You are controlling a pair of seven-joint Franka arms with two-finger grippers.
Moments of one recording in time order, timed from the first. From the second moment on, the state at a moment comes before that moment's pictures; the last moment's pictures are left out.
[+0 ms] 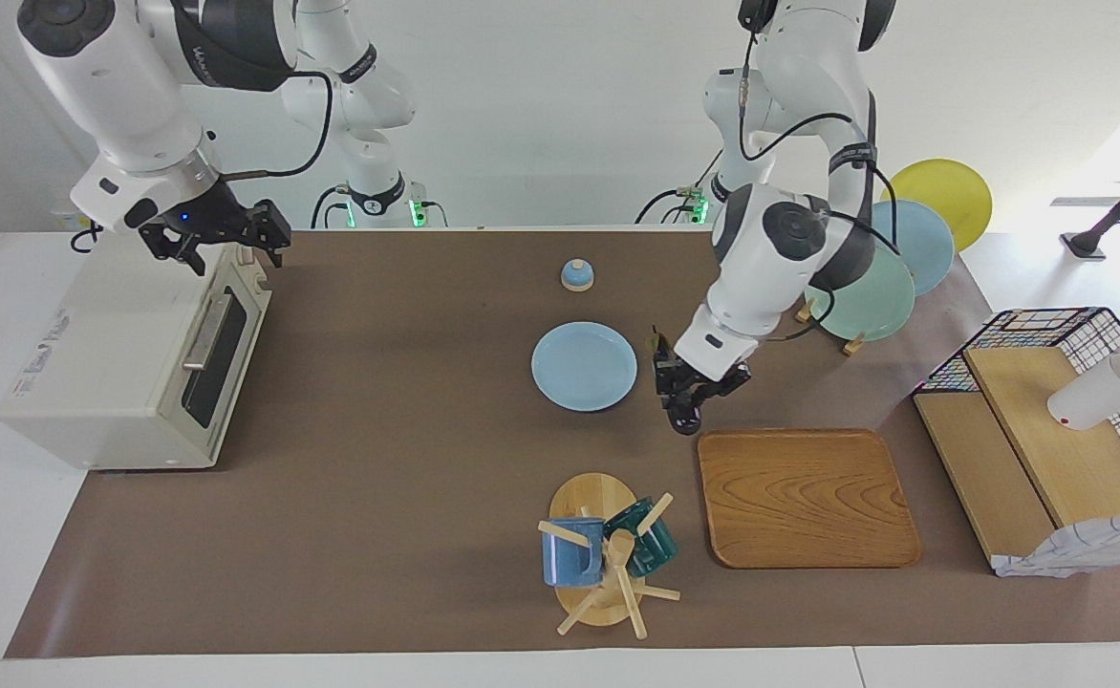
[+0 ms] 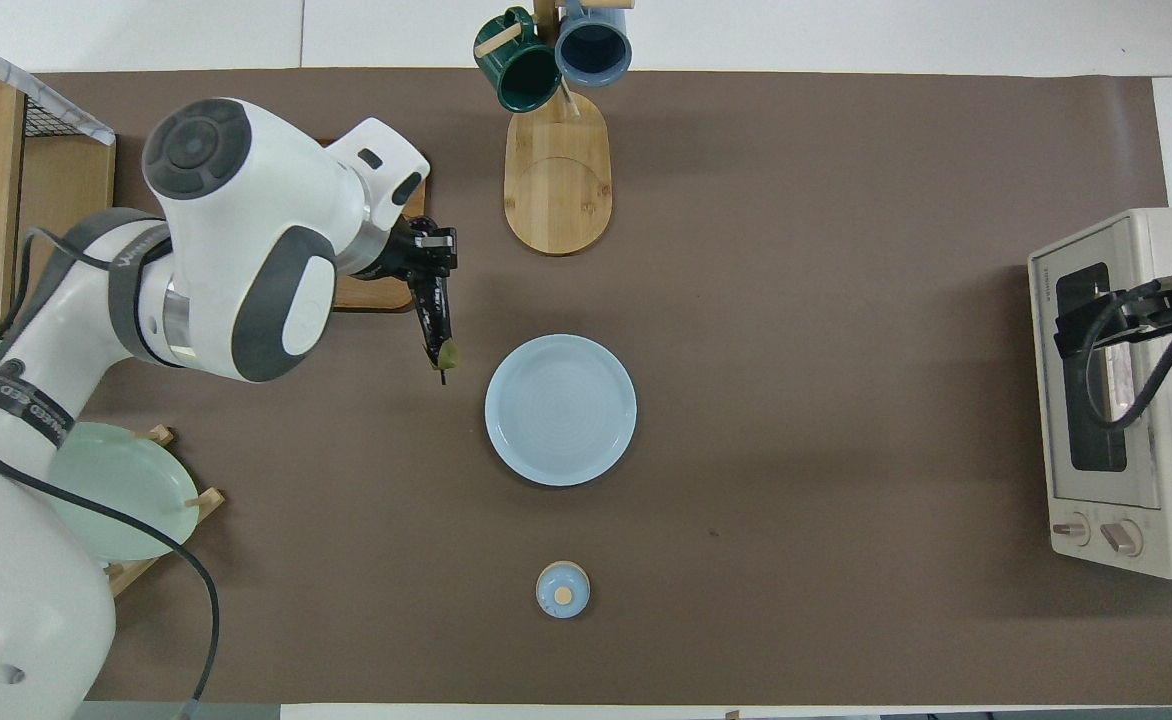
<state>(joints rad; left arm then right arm) -0.30 0.34 -0.07 -1.66 -0.14 2.11 -0.29 -0.02 0.00 0.02 -1.60 -0.06 1.47 -0.14</state>
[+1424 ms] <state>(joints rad) -0.09 0.64 -0.07 -1.39 -0.03 2.14 -0.03 -0.01 -0.03 -0.05 -1.64 -0.06 1.47 -0.11</state>
